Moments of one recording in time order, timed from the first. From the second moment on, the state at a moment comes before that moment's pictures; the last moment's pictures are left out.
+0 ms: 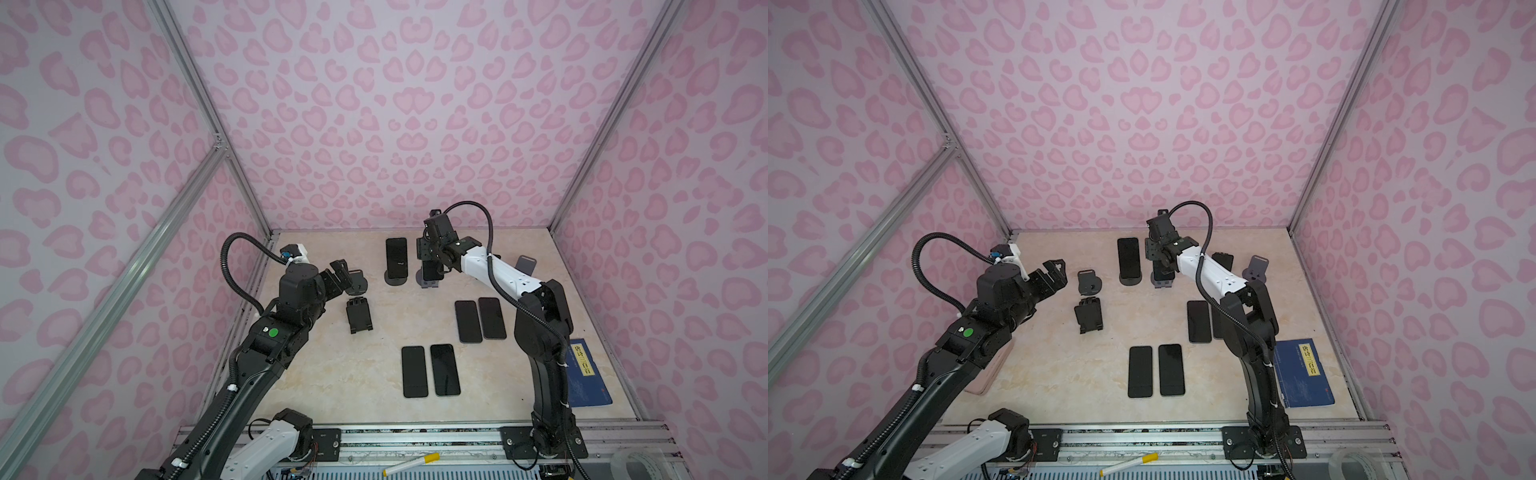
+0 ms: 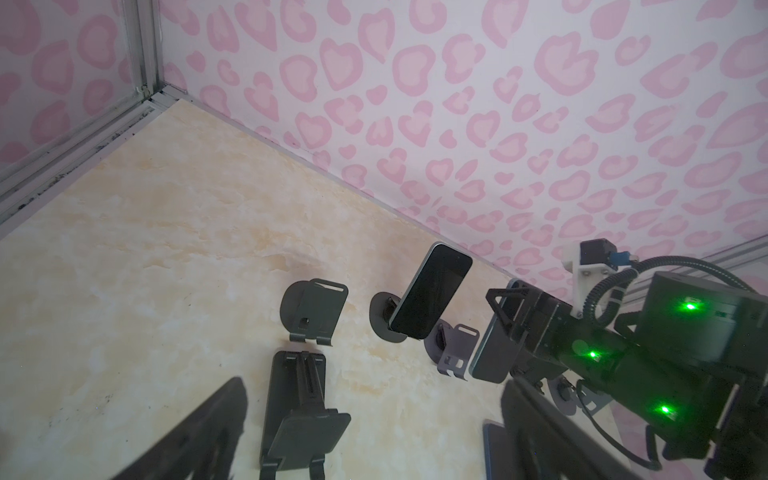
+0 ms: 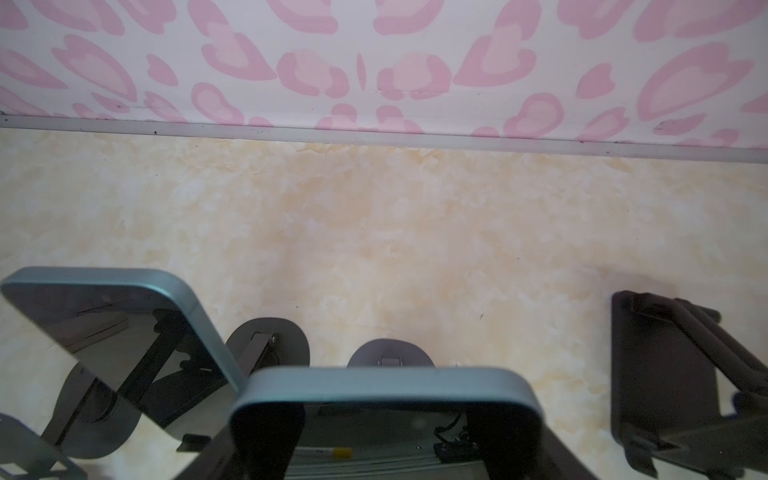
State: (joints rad) left arm -0.39 0.96 1.01 -0.46 -0.25 -0.68; right arm 0.54 2.08 1.81 -0.48 0.28 0.34
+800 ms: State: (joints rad) left arm -0.39 0.95 1.00 -0.46 -0.21 -0.71; right arm 0.77 2.02 1.60 -0.52 0.30 0.57
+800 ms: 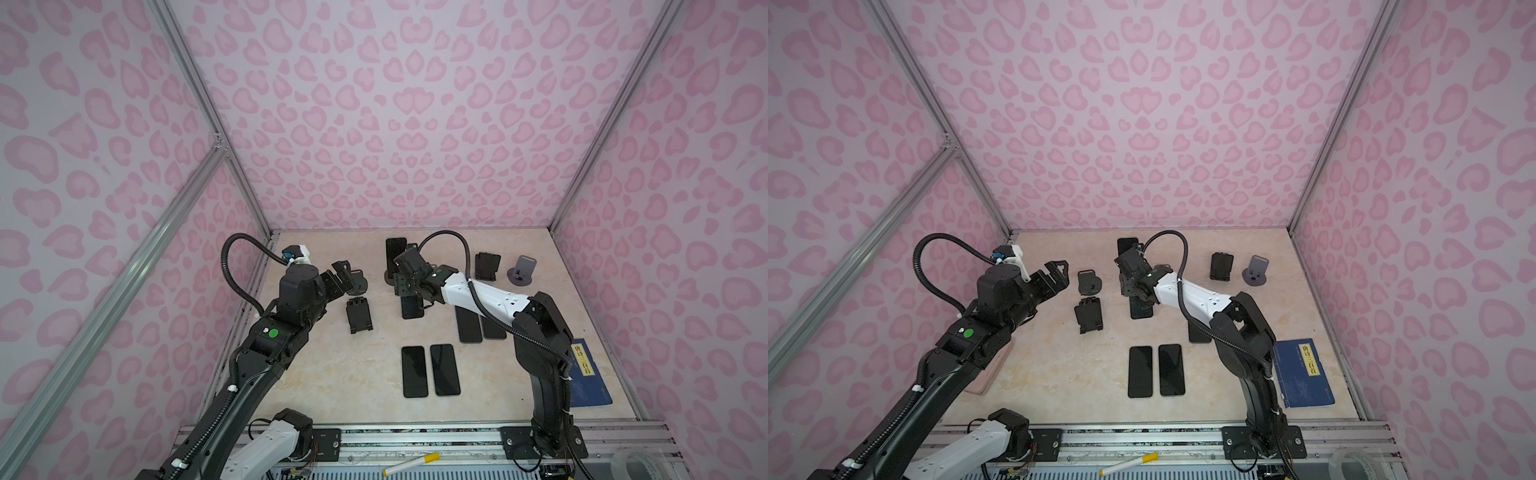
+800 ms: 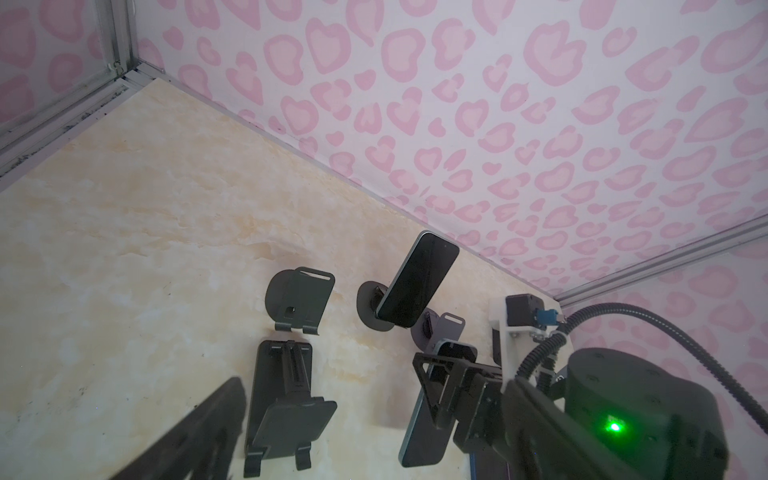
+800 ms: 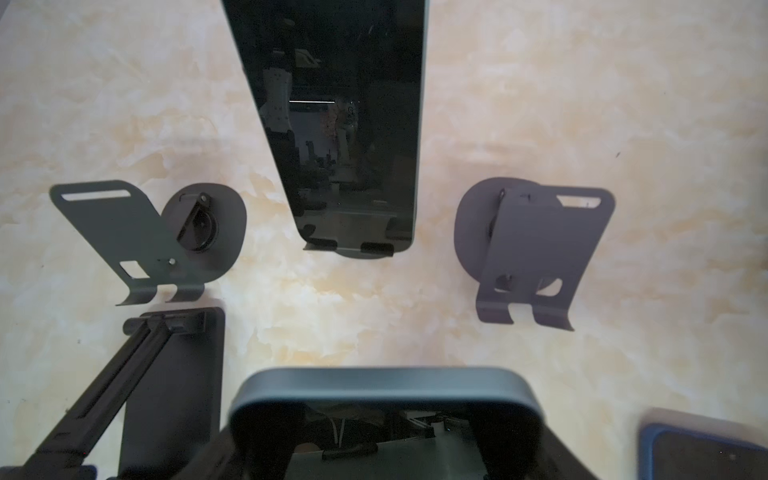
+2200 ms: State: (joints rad) left arm -0.39 0.96 1.00 -0.46 -0.21 -0.71; right arm 0.84 2.14 1.45 -0.37 0.36 0.75
